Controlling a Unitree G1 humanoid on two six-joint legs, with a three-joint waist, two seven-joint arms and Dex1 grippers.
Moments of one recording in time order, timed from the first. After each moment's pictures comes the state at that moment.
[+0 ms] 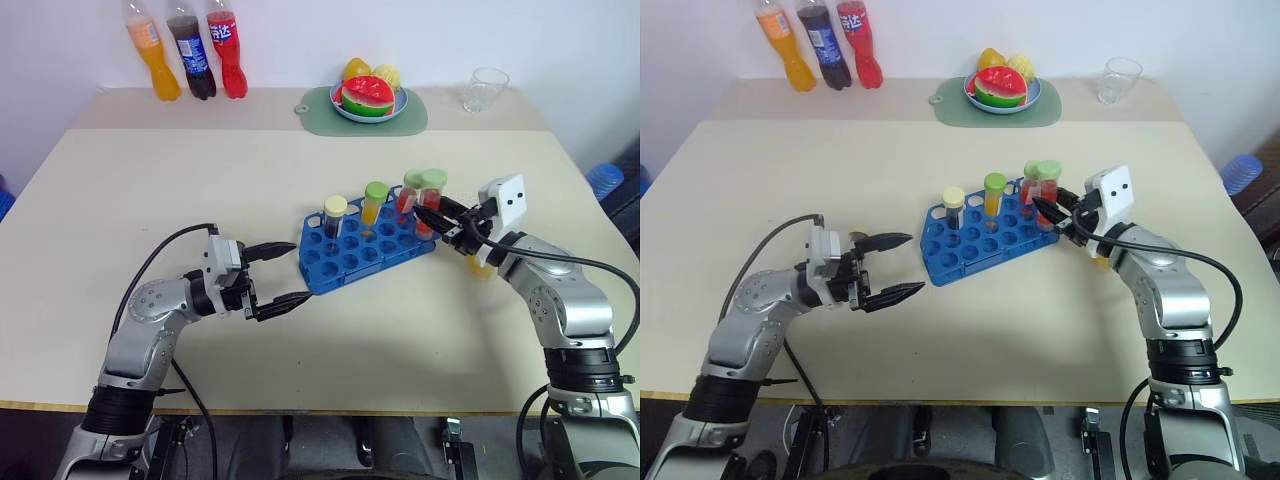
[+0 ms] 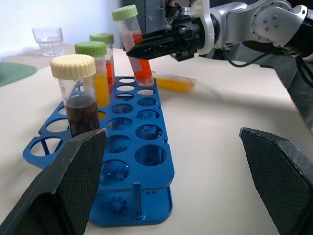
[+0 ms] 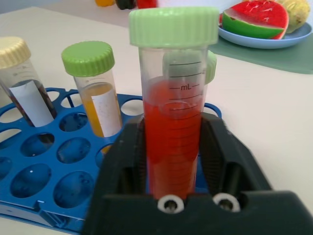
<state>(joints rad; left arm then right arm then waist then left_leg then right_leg) -0.19 0.49 -0.02 -0.16 -0.49 0.12 -1.09 -0.39 -0.57 -0.13 -0.06 0.40 0.47 0.62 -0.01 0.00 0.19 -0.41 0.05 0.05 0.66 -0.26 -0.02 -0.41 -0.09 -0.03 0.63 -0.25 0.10</state>
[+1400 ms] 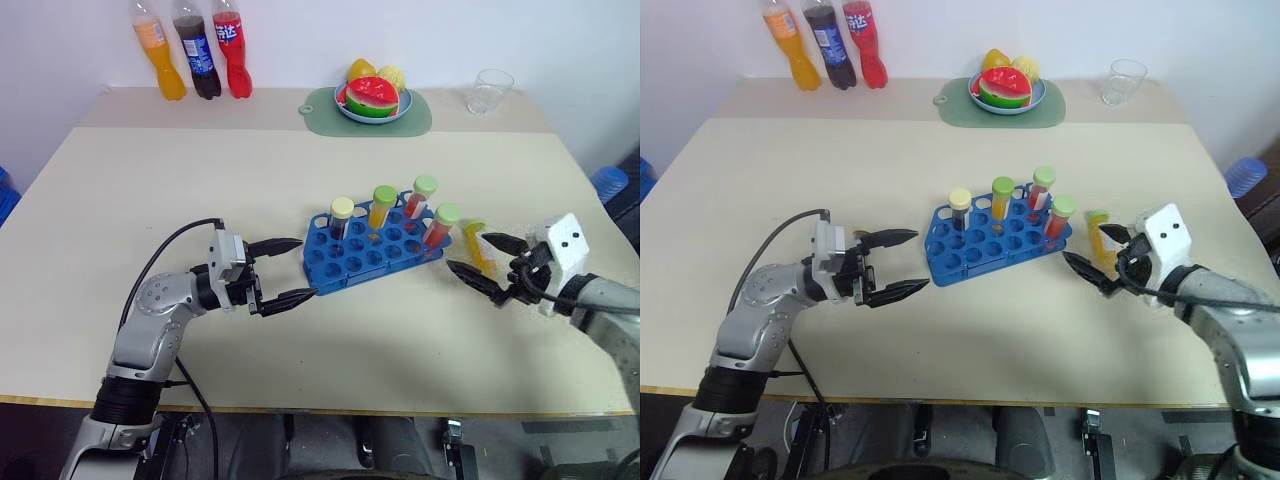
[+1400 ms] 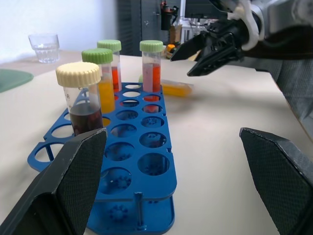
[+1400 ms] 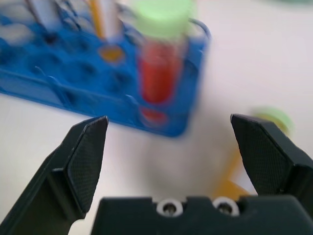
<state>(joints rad) -0.25 0.46 -0.03 -0.10 -0.48 0.12 -1.13 -0.14 -0.89 -0.30 -0.35 0.53 0.84 0.63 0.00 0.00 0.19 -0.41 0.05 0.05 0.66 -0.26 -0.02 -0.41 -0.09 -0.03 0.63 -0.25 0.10</state>
